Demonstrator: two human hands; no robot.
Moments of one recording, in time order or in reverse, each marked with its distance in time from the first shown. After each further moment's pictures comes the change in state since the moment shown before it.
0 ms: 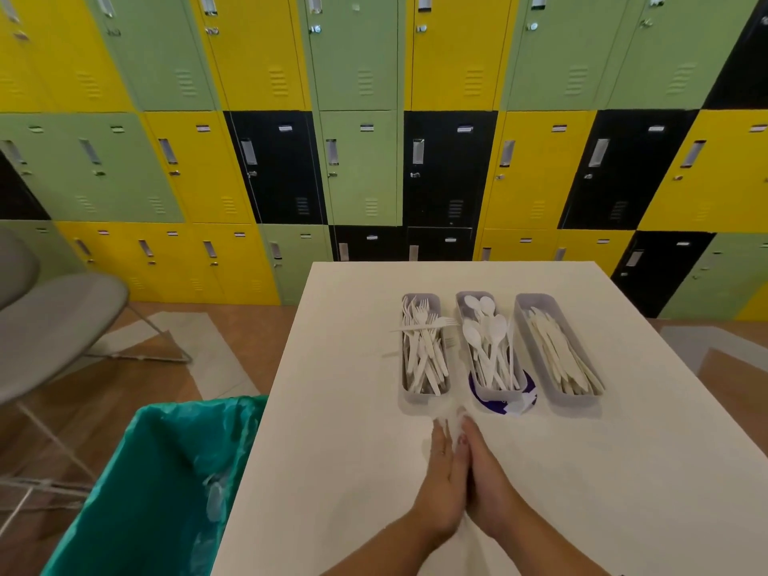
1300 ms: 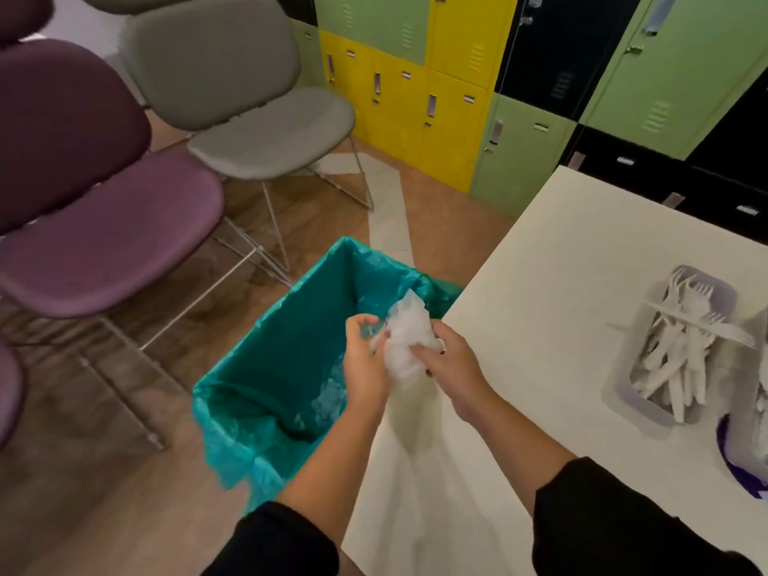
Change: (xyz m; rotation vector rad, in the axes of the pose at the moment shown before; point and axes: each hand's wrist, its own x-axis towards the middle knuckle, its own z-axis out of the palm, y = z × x) left_hand -0.073 -0.092 -0.223 -0.400 1.216 -0.168; right_hand 0.068 0.119 0.197 -1.070 -0.463 0.019
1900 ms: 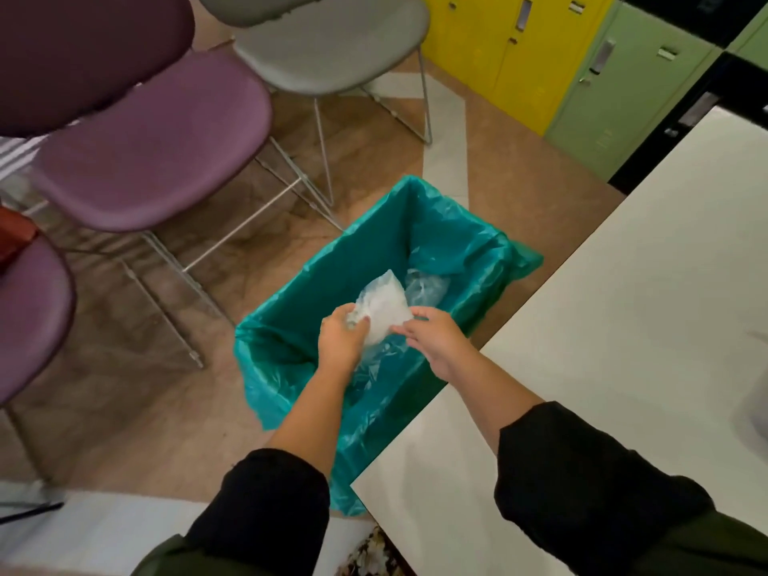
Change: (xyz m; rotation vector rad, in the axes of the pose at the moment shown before) left_hand 0.090 -0.092 -0.096 0.370 0.035 -0.272; right_hand 0.078 0.034 0.118 0.071 -0.234 0.377
